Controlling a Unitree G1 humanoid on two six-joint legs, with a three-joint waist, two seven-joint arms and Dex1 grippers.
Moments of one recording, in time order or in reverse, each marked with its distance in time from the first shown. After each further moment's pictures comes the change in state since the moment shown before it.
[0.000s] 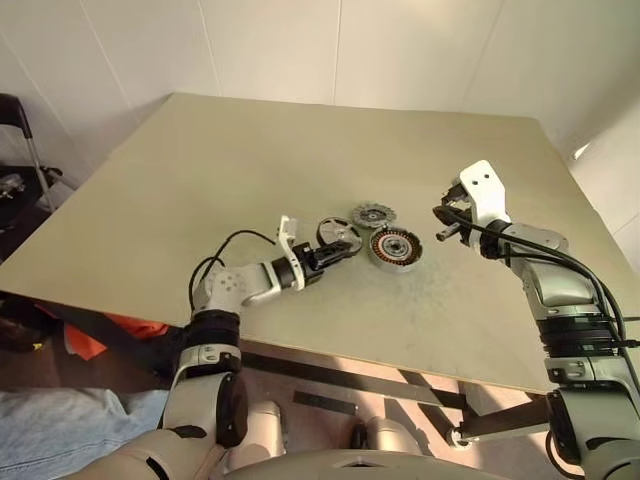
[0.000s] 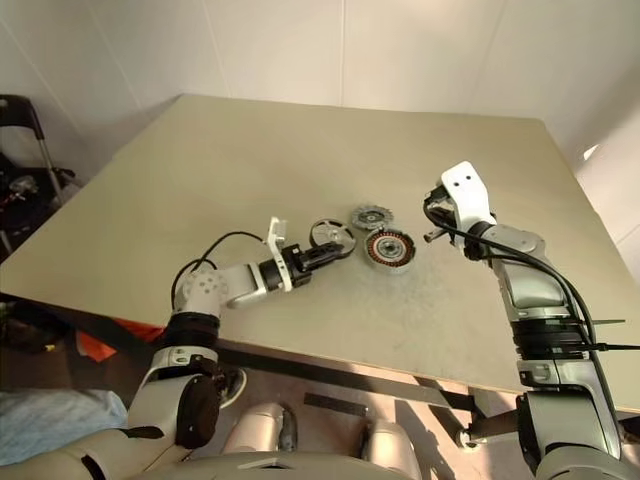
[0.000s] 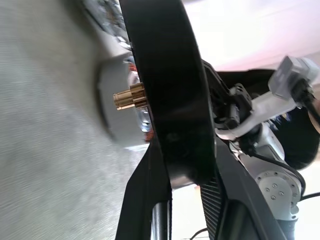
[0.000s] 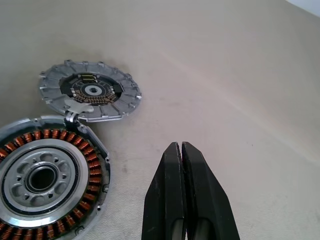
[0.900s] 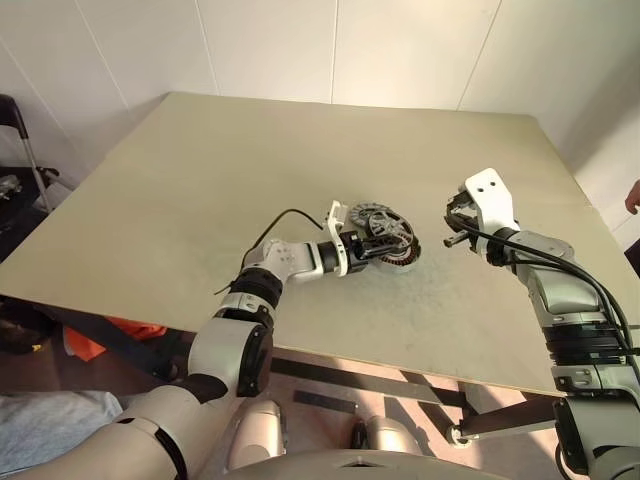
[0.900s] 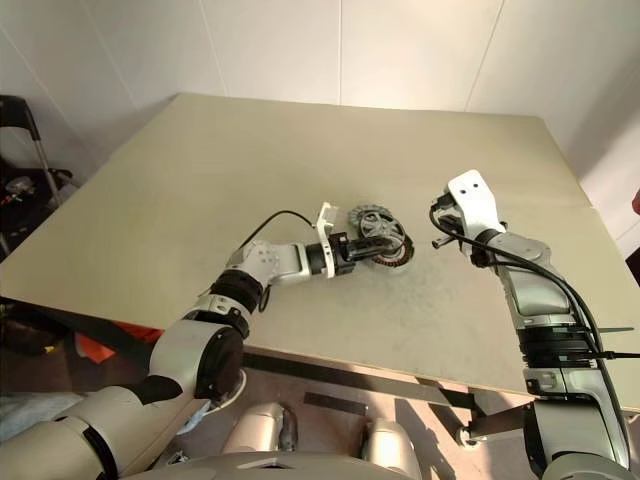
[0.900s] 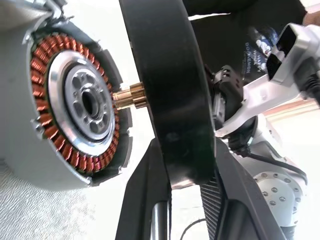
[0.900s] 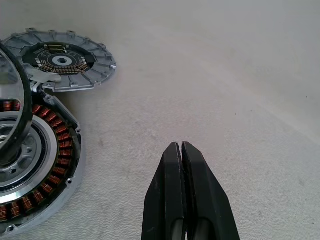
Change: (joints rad) left arm -0.274 -0.026 -0.095 0.518 0.112 -0.219 -0.173; right arm 0.046 -0.001 -0.004 -0.039 -0.001 0.030 -0.045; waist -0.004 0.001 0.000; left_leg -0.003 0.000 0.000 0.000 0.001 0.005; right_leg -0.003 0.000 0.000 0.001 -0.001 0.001
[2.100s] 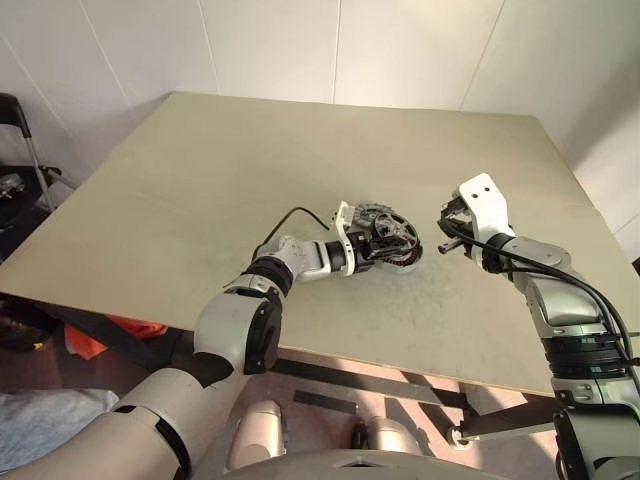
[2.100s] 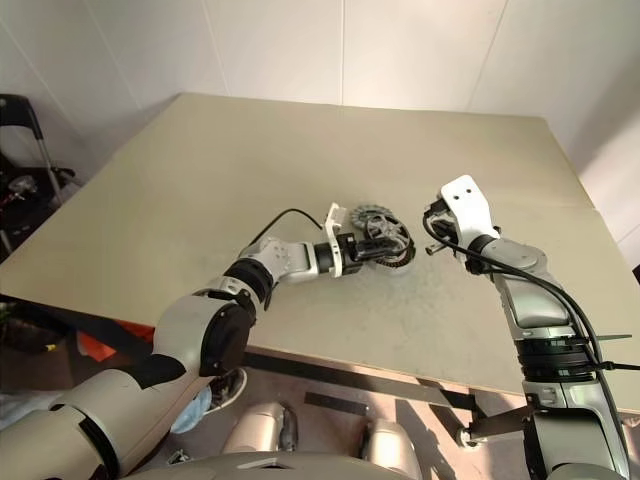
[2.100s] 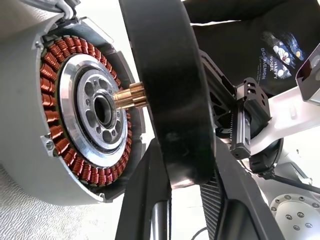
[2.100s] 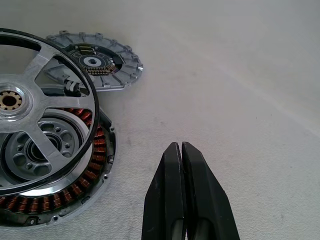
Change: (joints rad) left arm -0.153 -0.014 0.057 0.290 0.104 -0.155 -0.079; right arm 0.056 0.013 0.000 -0.115 0.010 0.062 0.000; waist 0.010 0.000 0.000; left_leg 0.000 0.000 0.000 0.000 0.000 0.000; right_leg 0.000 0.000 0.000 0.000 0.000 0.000
